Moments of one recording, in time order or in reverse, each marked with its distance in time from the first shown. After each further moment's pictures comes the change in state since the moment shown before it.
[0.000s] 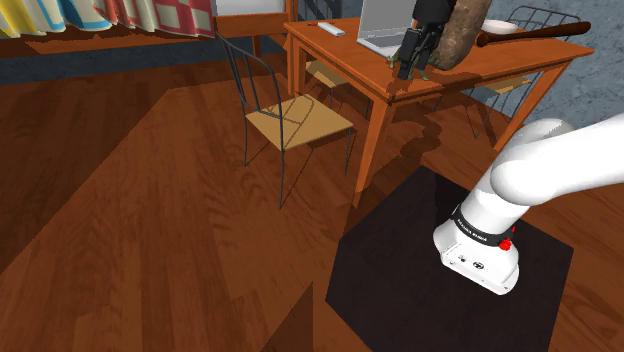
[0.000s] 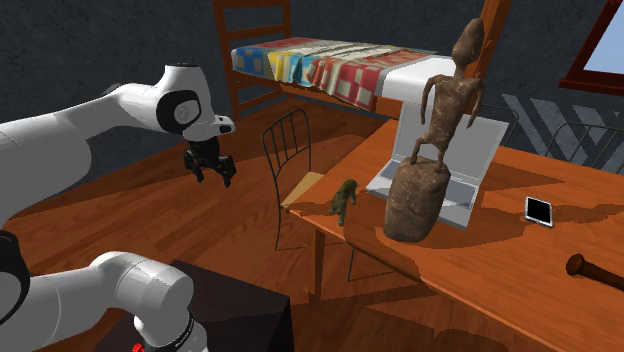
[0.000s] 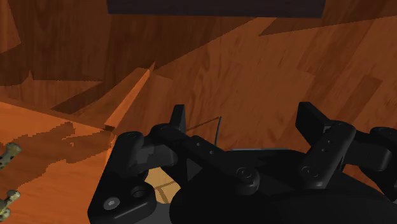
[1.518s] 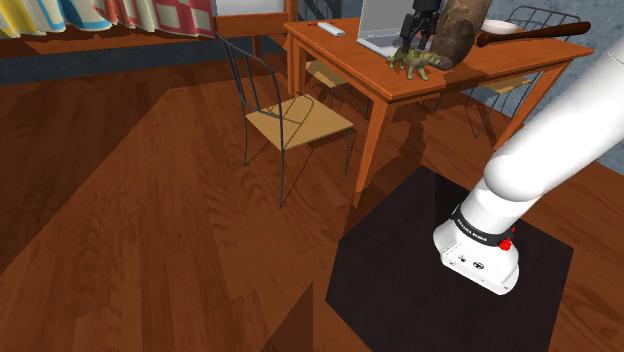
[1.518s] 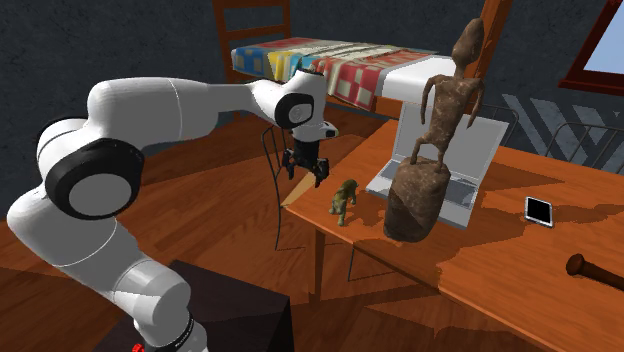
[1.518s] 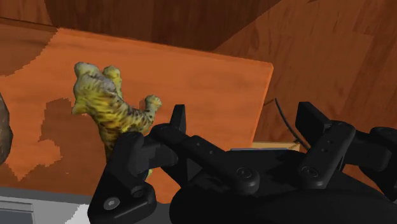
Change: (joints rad) arm -0.133 0.648 -0.360 0.486 -0.039 0.096 -0.326
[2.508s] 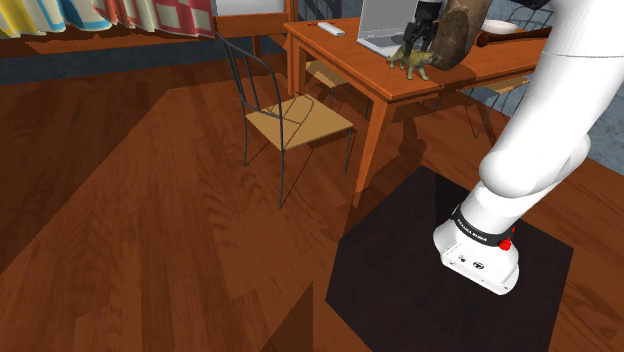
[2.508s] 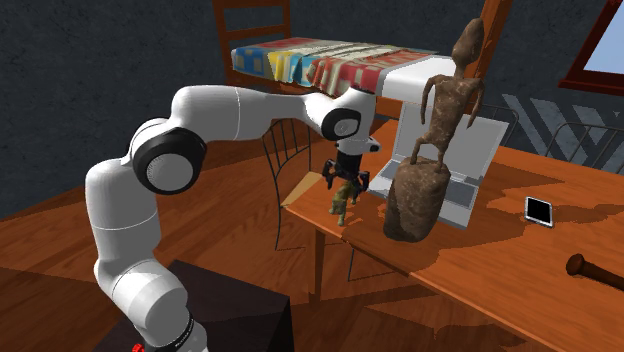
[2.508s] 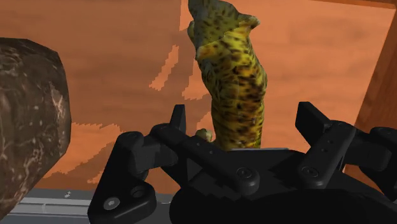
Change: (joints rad) arm -0.112 0.391 -0.103 0.330 0.148 -0.013 -0.175
